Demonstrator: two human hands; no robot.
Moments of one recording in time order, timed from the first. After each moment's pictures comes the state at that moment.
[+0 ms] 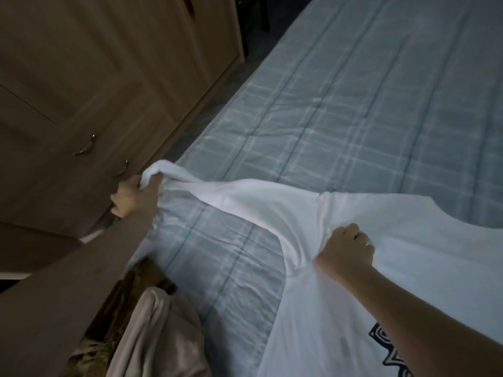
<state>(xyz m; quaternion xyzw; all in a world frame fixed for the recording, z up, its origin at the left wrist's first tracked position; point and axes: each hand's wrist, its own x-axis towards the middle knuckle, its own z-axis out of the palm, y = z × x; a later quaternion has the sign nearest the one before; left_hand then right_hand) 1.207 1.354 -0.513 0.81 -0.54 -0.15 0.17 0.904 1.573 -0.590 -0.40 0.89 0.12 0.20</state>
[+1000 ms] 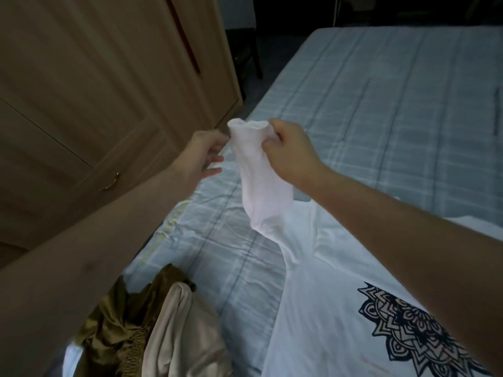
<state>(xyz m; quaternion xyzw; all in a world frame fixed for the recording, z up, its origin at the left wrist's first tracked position) 1.095 1.420 -0.327 0.52 -0.60 -0.57 0.20 0.936 1.499 -0.349 -0.50 0.65 -0.50 0.27</state>
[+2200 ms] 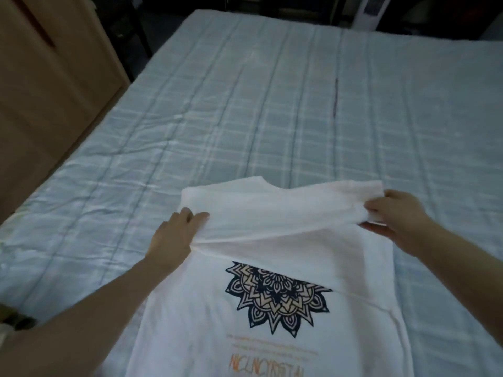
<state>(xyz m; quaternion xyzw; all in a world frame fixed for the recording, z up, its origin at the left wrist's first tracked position) 0.978 1.559 -0.555 0.31 -0.95 -0.07 -0.03 0.674 1.811 -0.422 0.03 0.78 -0.54 0.33</state>
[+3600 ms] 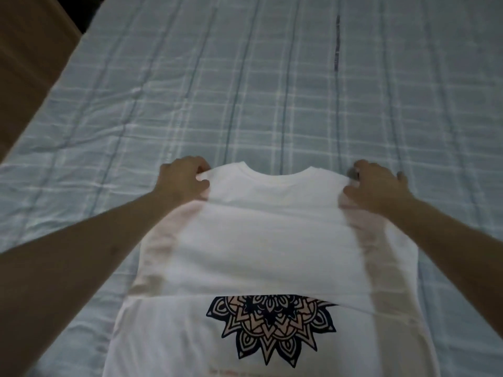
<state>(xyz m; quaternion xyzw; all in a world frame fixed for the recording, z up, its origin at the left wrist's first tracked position) 0.824 1.486 -0.574 0.37 -0.91 -0.19 -0.06 0.583 1.771 -0.546 -0.28 0.94 0.02 0.21</state>
